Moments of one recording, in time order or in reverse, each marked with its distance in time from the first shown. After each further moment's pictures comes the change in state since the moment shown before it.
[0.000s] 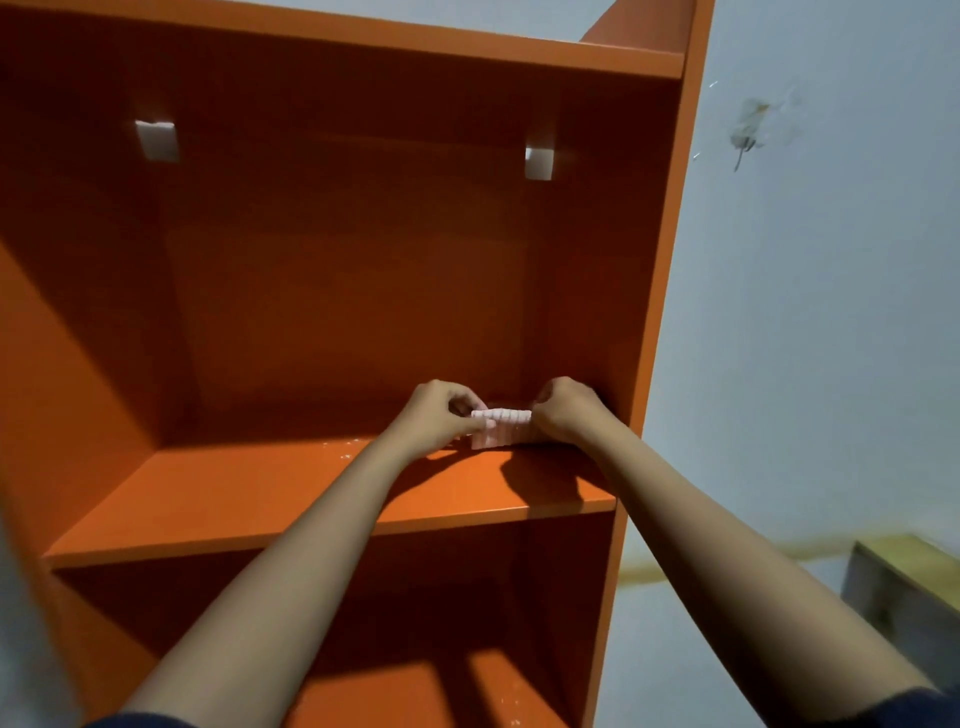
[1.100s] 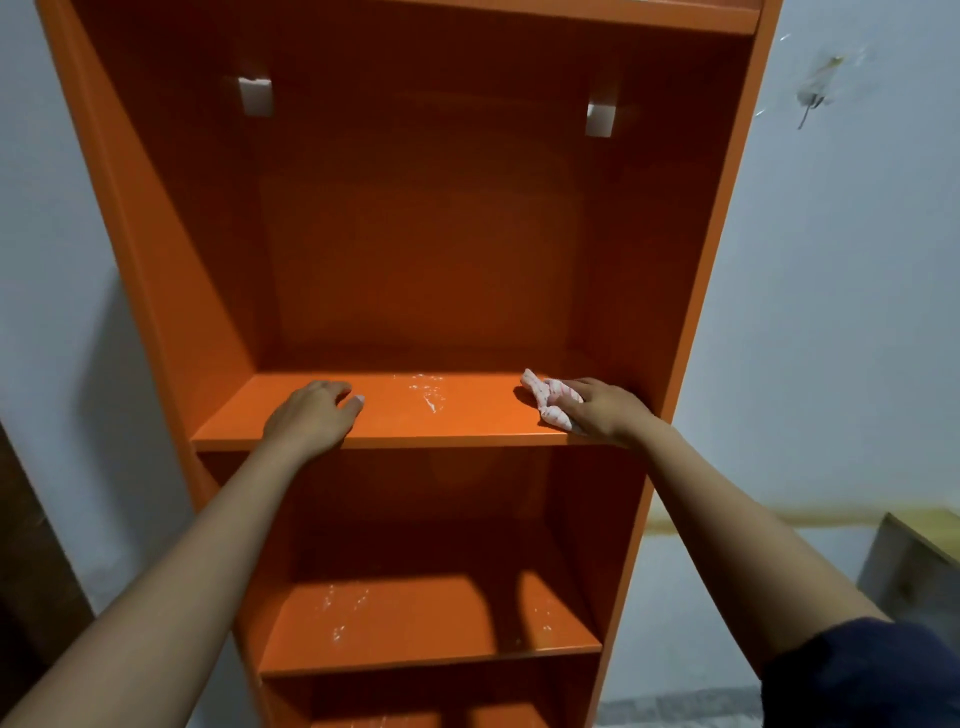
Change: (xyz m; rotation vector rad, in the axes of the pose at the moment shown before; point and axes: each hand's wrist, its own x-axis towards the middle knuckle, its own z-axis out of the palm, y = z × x) left_hand -0.133 -0.083 -0.099 0.505 0.125 -0.497; right_hand -0.021 0.043 0.047 -0.235 -0.101 -0.315
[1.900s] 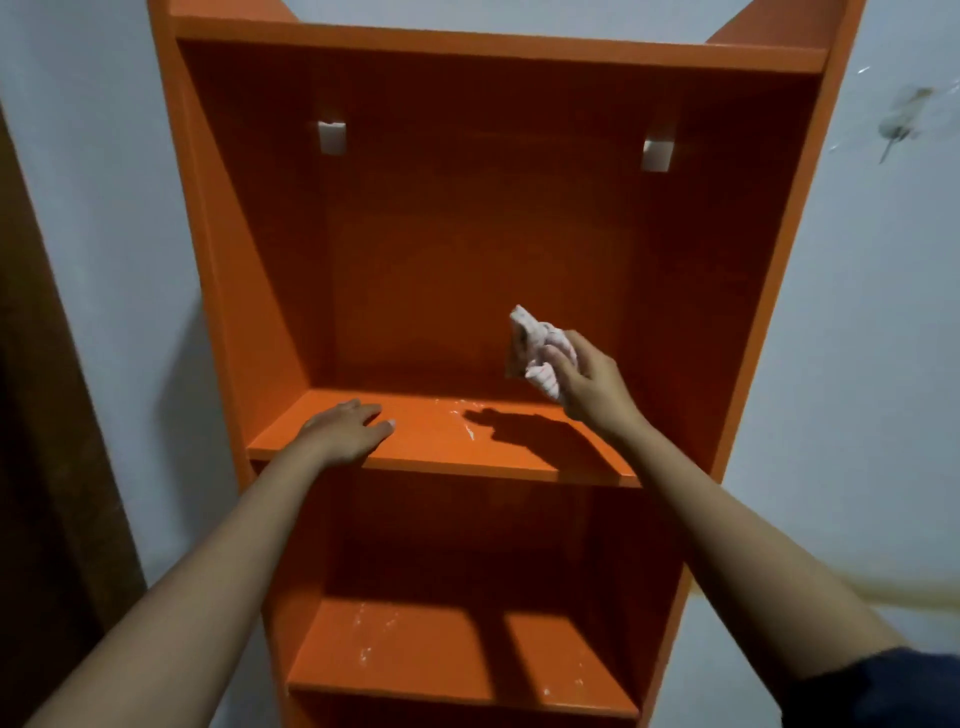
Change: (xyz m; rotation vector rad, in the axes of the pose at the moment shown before) left_hand 0.003 -0.012 -0.018 0.135 -0.206 -0.048; right_hand 0.023 -0.072 -0.018 0.690 0.376 -0.395
